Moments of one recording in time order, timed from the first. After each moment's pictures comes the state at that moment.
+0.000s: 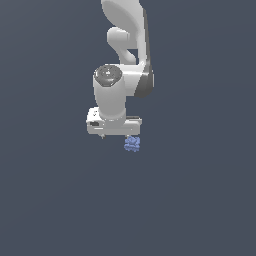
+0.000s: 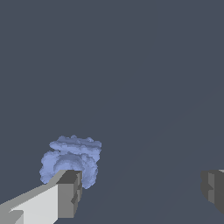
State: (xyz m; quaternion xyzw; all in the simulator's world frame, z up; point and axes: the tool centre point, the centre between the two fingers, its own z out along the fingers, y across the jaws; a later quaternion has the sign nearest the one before) arm -0.012 -0.054 0.153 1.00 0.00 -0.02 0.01
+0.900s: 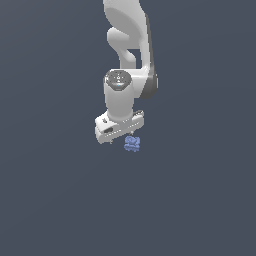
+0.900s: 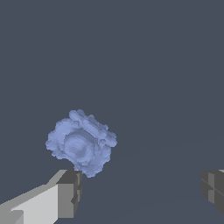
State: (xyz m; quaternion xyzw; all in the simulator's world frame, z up) arm -0.022 -0.030 0.133 0.97 0.24 -0.02 0.01
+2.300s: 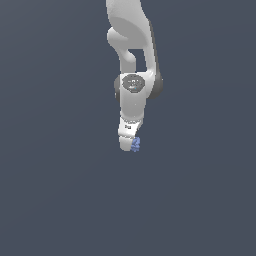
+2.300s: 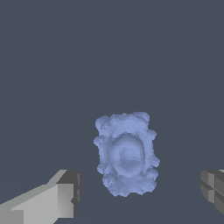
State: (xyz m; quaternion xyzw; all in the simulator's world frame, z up) arm -0.042 0.015 0.106 0.80 0.60 0.00 0.00
